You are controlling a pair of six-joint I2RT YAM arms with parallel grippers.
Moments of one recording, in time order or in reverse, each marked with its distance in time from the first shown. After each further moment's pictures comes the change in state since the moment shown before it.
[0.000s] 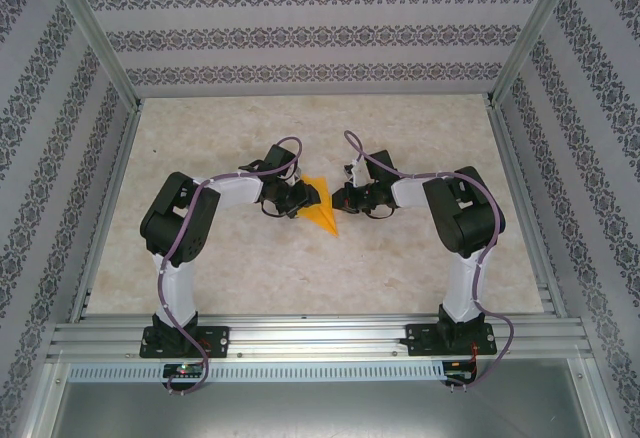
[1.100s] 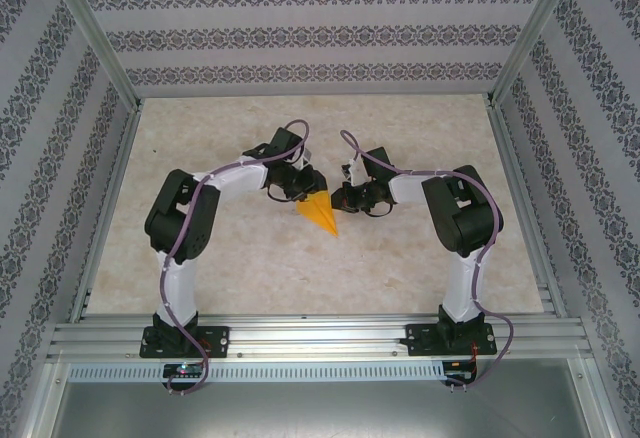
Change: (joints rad) left arm -0.004 0.053 0.194 -0.103 0.052 0.059; right arm 0.016 0.013 0.053 -0.105 0.026 -0.050
